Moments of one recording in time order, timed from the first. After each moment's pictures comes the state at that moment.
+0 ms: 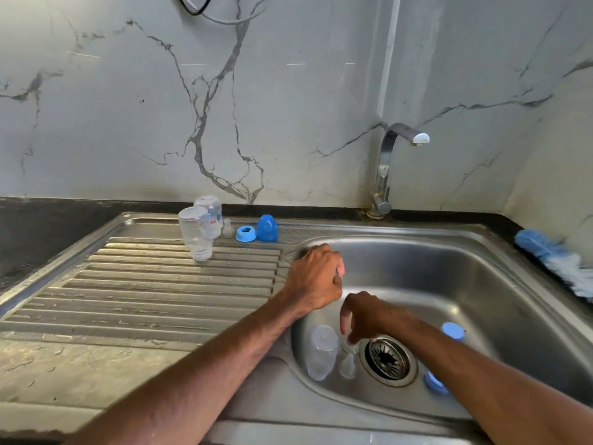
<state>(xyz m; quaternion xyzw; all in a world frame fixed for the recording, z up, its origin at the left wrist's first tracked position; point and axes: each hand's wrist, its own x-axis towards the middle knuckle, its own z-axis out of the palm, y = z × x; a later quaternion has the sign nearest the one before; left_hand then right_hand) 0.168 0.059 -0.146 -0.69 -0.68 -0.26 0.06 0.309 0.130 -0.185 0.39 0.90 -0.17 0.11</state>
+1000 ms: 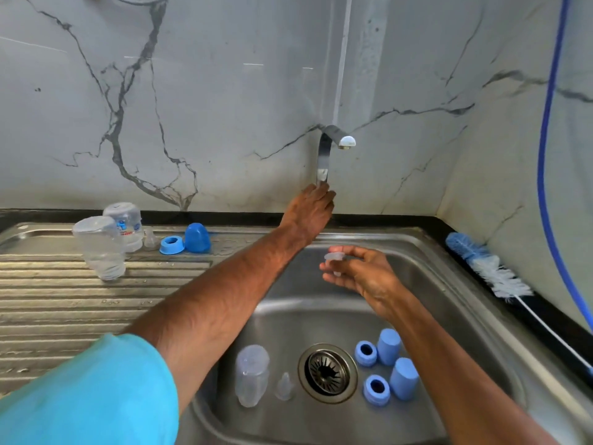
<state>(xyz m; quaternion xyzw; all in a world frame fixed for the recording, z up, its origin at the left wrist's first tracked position) 0.210 0.222 -0.081 -0.71 -0.56 0.05 0.41 0.382 0.171 -0.124 0.38 0.52 -0.64 -0.42</state>
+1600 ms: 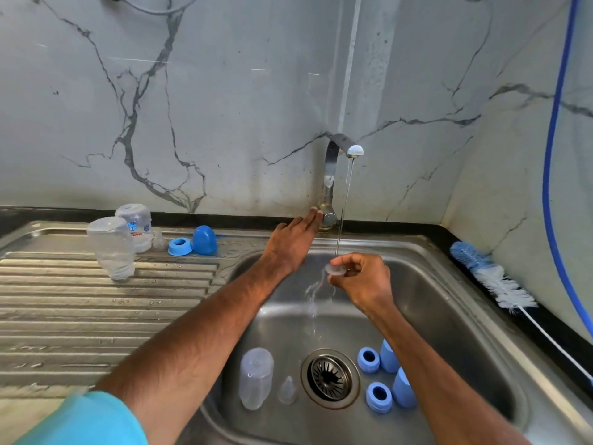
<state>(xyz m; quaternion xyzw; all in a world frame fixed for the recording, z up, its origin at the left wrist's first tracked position) 0.186 0.183 -0.116 -0.73 -0.66 -0.12 0.15 0.369 0.174 -0.141 0.48 0.69 -0.36 -0.41</state>
